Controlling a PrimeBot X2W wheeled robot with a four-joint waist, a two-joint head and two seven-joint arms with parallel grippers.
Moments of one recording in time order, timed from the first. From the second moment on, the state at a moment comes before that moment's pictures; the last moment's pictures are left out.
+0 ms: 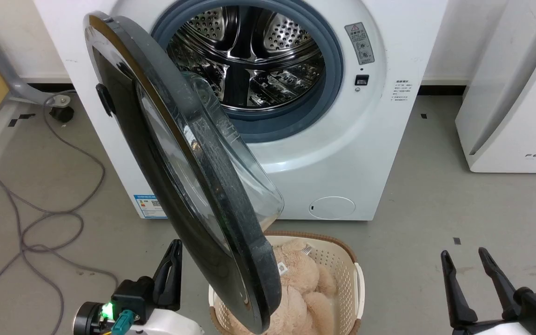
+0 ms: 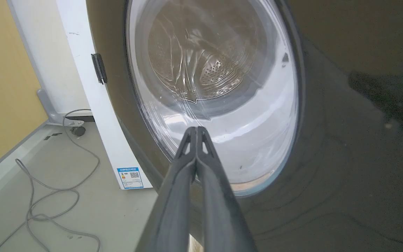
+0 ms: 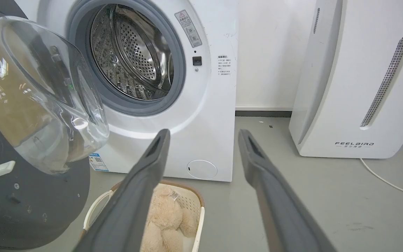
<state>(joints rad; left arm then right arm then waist) -0.02 0.05 -0.09 0.20 -0.07 -0.04 -0.26 0.16 -0.05 -0.05 -0.11 0.13 0.13 -0.07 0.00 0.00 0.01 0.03</state>
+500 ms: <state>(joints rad) -0.04 0.05 -0.08 -0.02 -0.10 -0.02 -0.26 0.15 -0.05 -0.05 -0.11 0.14 0.13 -0.07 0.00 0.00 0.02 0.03</state>
